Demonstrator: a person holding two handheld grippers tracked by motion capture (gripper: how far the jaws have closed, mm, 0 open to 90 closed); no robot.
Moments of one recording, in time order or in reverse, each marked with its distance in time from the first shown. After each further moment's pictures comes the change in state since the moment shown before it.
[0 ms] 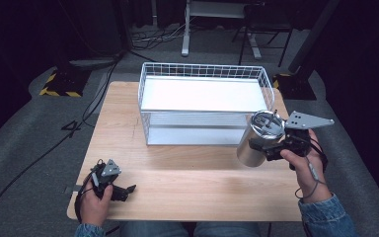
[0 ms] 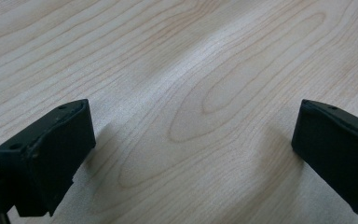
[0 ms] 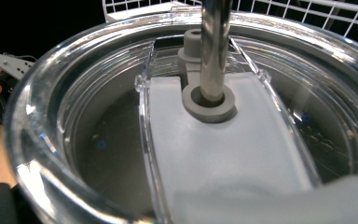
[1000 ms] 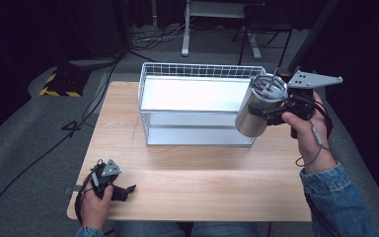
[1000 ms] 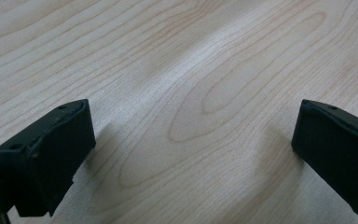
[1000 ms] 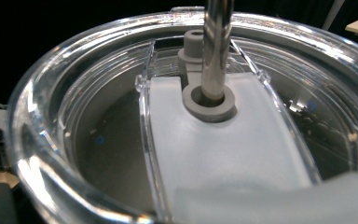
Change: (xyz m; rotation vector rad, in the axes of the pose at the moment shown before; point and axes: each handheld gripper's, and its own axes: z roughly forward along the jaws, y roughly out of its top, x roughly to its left) left arm 0.000 0.000 0.000 -0.001 -0.002 0.001; right arm -0.022 0.089 0.005 -0.039 -0.026 -0.037
